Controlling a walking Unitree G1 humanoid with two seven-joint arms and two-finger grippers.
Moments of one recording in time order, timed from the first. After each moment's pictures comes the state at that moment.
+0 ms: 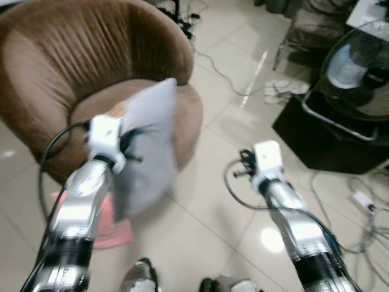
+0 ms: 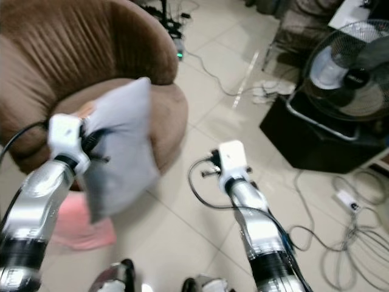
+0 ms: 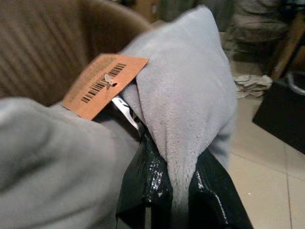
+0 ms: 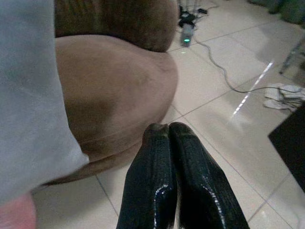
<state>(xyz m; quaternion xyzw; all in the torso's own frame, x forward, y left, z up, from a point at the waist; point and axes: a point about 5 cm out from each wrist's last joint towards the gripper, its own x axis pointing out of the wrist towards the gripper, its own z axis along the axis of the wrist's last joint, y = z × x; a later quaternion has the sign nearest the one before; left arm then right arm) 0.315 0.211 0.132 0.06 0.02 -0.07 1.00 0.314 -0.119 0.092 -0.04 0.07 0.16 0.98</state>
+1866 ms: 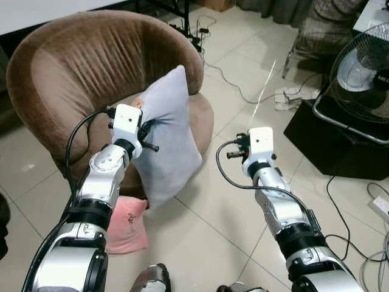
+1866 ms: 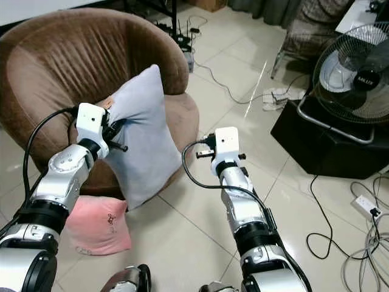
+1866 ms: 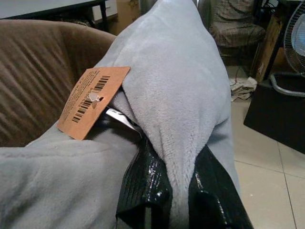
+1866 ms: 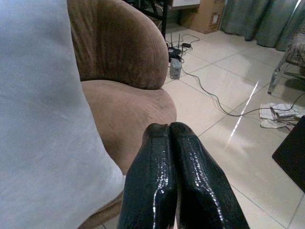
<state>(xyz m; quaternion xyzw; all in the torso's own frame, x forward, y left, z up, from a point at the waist) 0.365 0.180 0.134 0.07 0.02 -0.14 0.99 0.341 -0.114 0.093 -0.01 0.03 0.09 1.00</state>
